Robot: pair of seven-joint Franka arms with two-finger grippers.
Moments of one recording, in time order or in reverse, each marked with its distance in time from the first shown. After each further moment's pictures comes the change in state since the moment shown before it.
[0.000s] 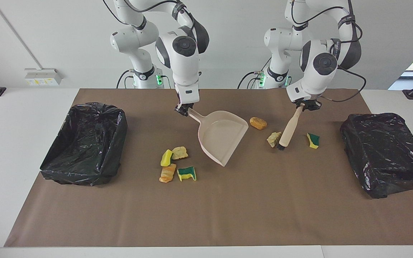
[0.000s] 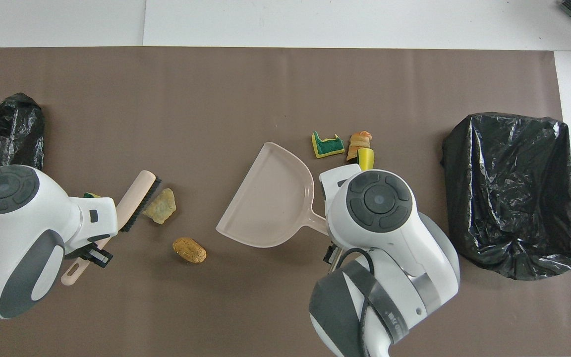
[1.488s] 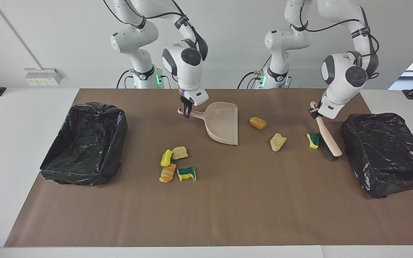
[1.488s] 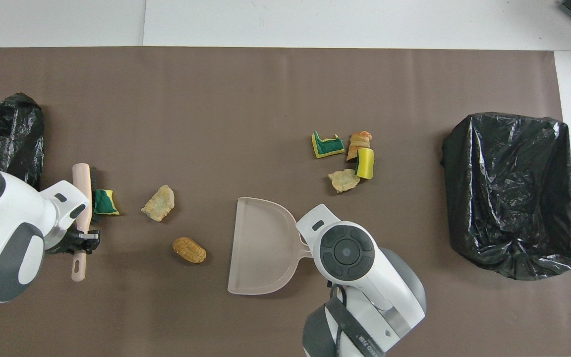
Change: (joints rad) left arm -0.071 0.078 -0.007 -0.116 -0.136 0.169 -0.418; right arm 0.118 0.011 0.002 -0.180 -0.125 0.223 -0.031
